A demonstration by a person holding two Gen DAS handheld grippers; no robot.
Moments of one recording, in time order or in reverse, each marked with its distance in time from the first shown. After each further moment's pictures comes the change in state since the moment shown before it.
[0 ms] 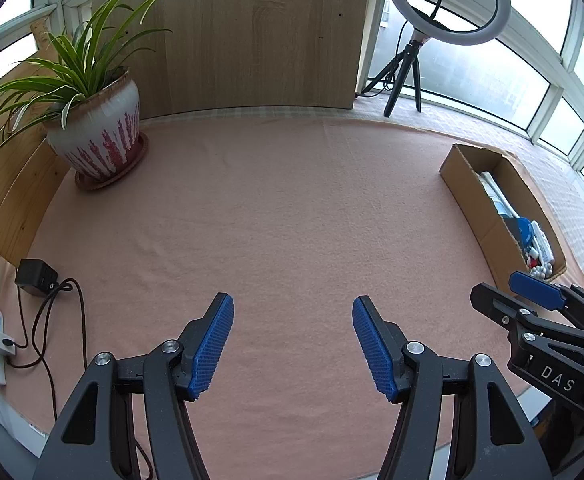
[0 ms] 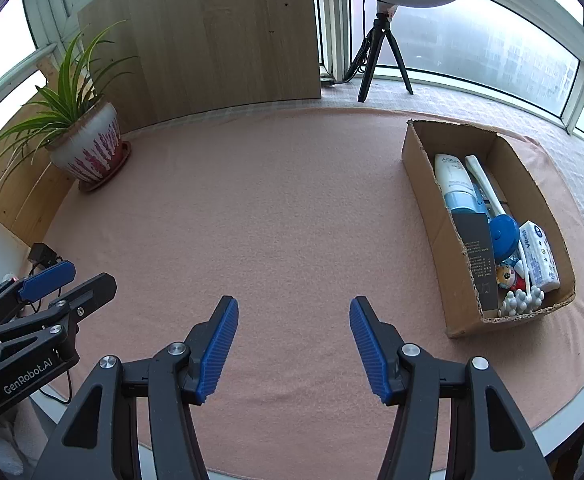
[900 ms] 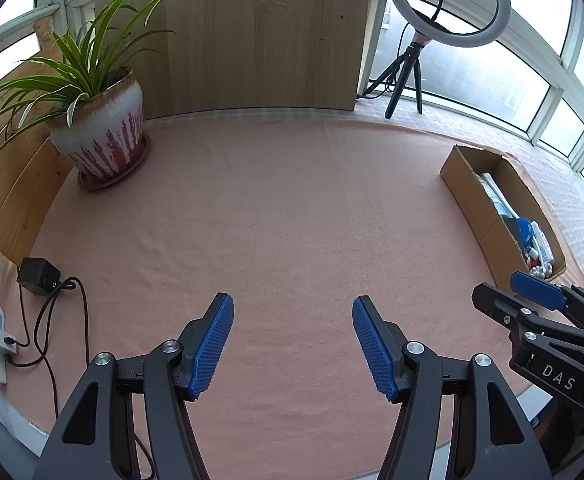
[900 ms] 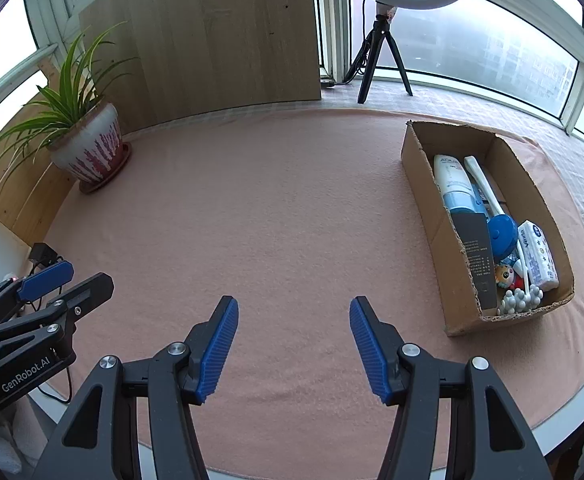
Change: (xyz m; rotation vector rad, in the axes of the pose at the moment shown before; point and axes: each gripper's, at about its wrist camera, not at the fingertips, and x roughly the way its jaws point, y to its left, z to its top) left arm -0.003 -0.001 -0.003 -0.008 -0.007 0.006; right arm -0.002 0.001 -0.002 -0.001 -0.004 -0.003
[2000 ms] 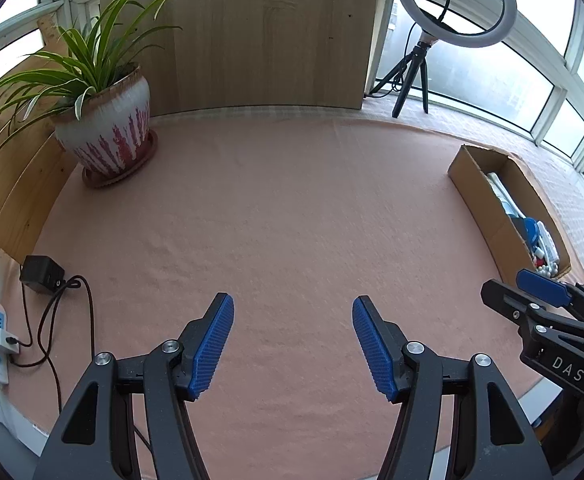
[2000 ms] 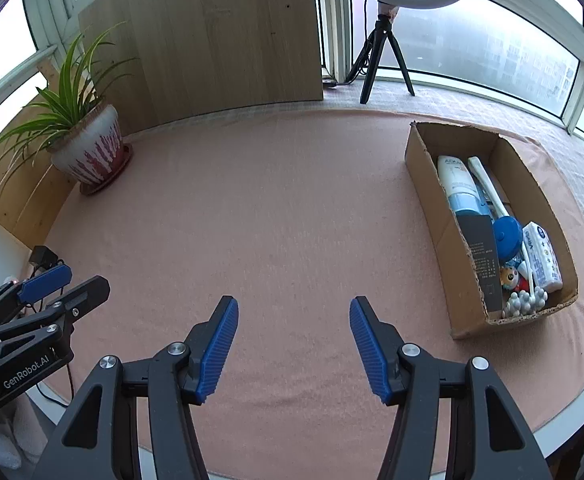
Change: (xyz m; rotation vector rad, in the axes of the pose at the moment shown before) left arm 0.002 0.009 -0.003 -0.008 0.006 0.012; right arm 0.003 0.003 0.001 0.011 -0.001 0.001
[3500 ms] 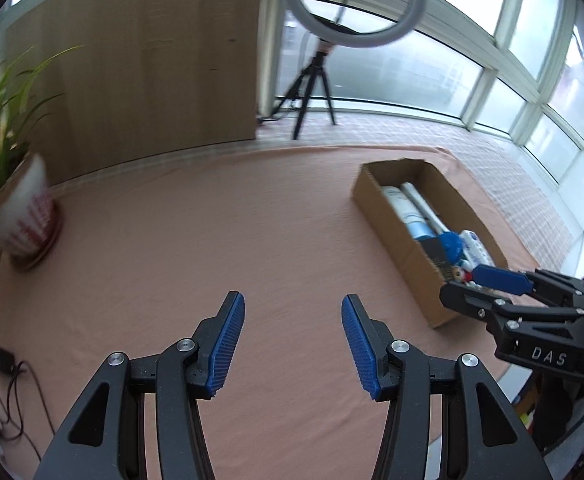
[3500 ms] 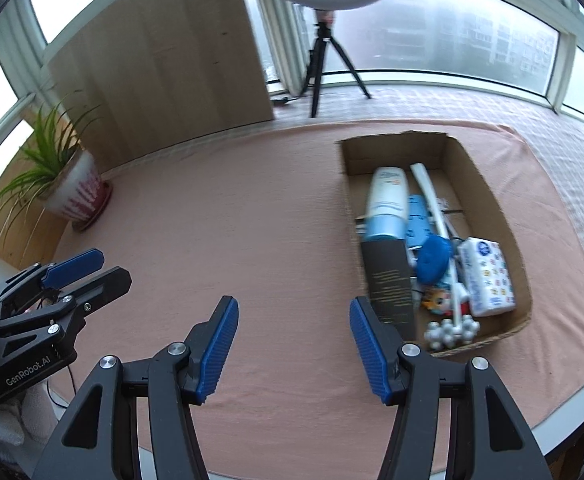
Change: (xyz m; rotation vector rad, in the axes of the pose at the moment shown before) left arm -0.003 -0.091 0.056 0.149 -0.042 -0.185; right arm -0.024 -0.090 0.032 0.062 0.007 0.055
